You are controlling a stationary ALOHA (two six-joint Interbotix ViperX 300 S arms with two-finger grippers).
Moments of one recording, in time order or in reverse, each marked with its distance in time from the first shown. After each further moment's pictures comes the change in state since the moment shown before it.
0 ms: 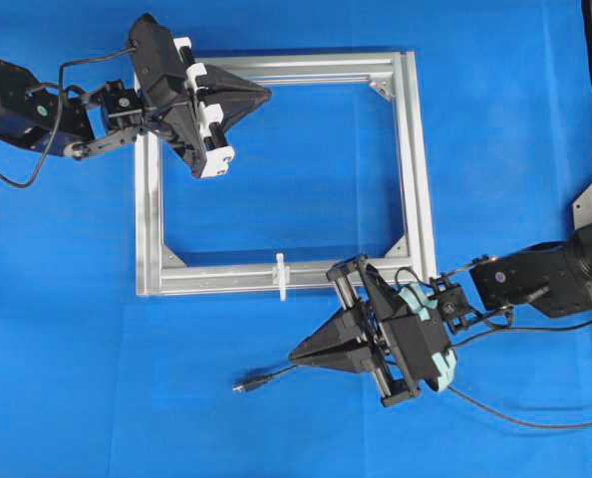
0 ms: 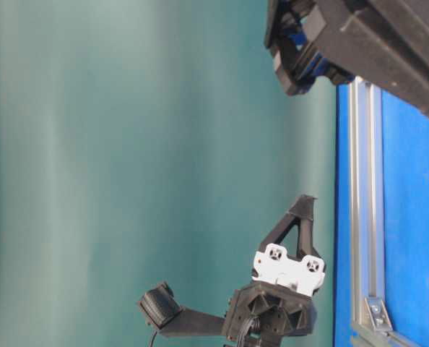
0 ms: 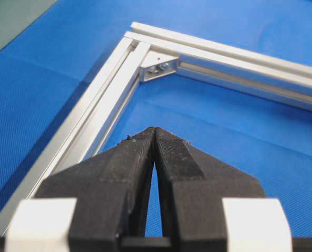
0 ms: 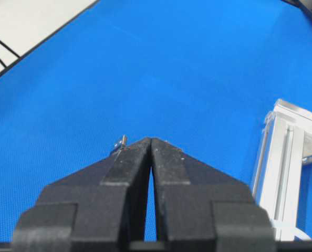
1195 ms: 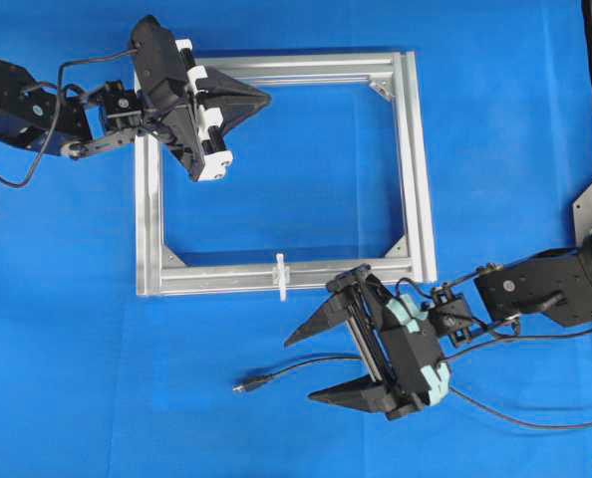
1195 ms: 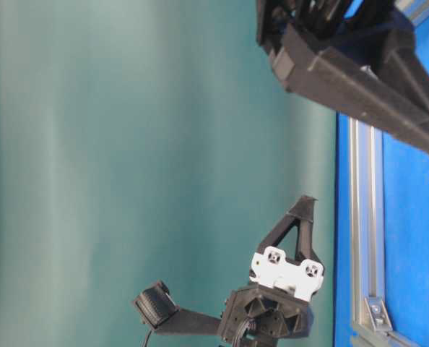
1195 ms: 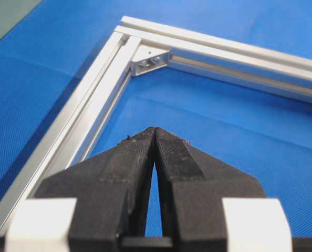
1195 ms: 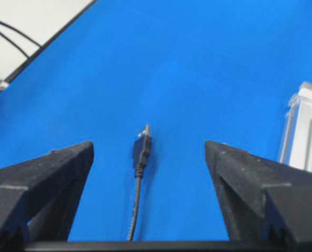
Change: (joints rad) left arm -0.005 -0.023 0.000 0.021 0.051 0.003; right arm 0.038 -0.055 -0.035 0.009 0.202 0.064
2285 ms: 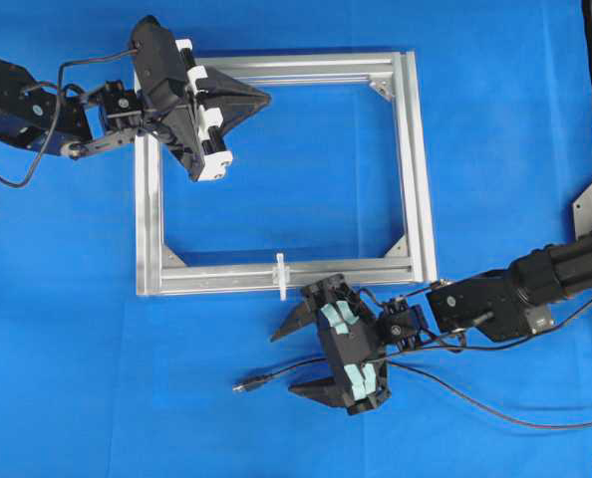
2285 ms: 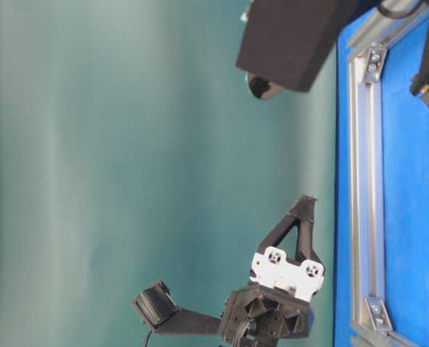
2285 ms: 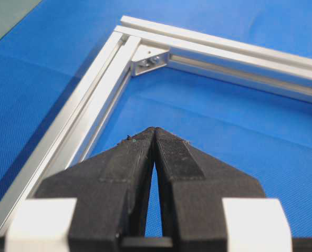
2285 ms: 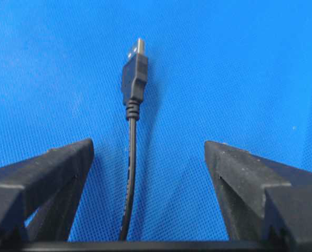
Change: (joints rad) left arm -0.002 0.000 0.000 0.002 0.000 0.000; right arm -0.009 0.249 -0.112 0.075 0.040 0.043
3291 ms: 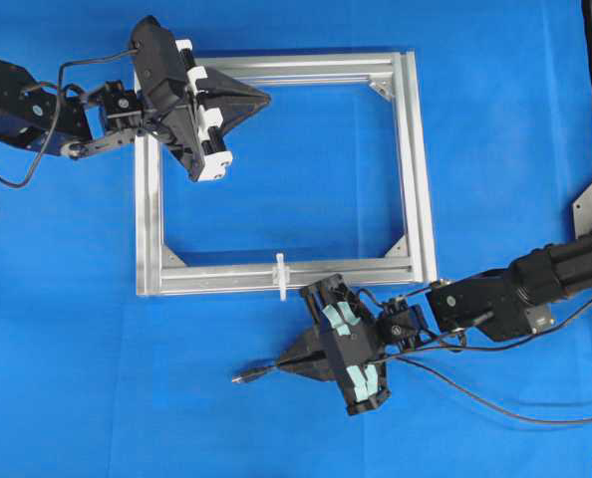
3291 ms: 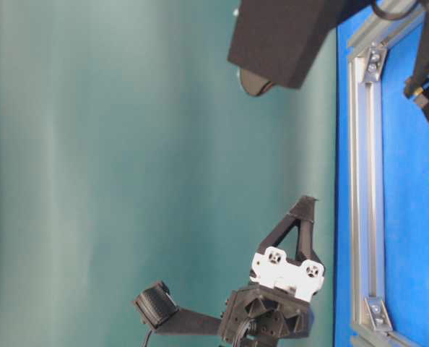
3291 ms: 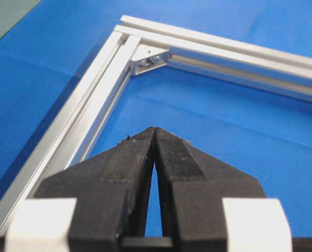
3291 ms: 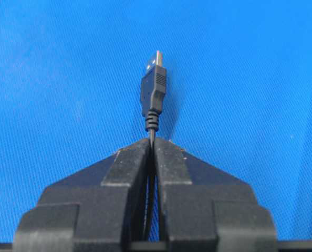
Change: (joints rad) left arm 0.000 -0.002 0.000 0.000 0.002 0.000; right arm 0.000 -0.008 0.000 -0.014 0.003 -0.005
